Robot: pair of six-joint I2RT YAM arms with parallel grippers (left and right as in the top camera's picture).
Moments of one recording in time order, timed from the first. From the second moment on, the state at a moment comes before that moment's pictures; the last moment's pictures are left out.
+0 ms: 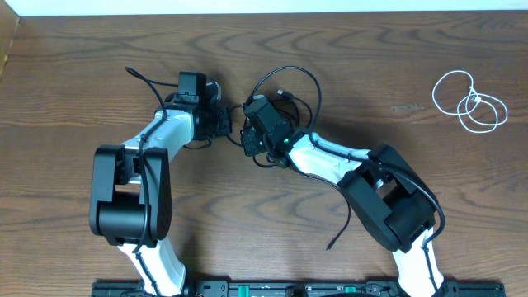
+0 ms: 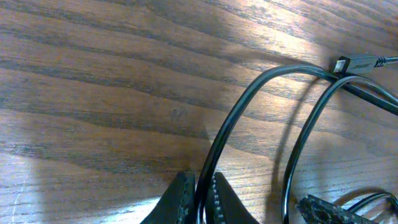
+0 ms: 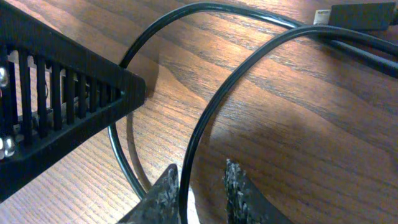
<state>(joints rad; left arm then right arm) -0.09 1.94 1.13 -0.37 0.28 -0.27 0.75 2.14 1.31 -0.03 -0.05 0.46</state>
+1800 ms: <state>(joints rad) -0.09 1.94 1.13 -0.37 0.28 -0.27 0.49 1.60 1.31 -0.55 0.06 0.23</state>
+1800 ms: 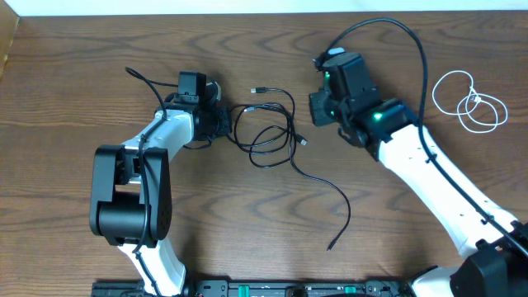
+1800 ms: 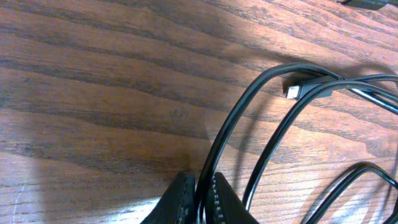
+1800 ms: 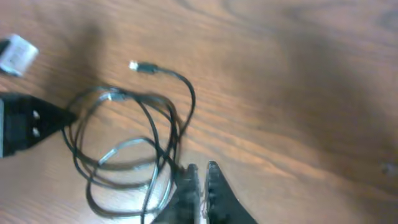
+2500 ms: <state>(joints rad) -0.09 1.94 1.13 -0.37 0.28 -0.27 0.61 1.88 1.31 -0.51 -0.41 0.04</state>
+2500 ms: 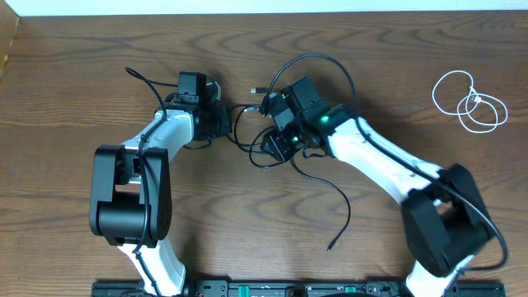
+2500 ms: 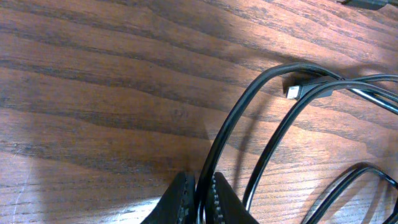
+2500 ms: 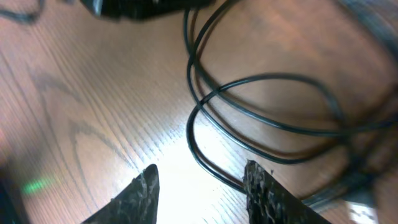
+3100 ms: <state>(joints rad) -0.09 1.94 1.13 -0.37 0.28 -0.27 0.65 2.09 1.31 -0.31 -0.49 0.04</state>
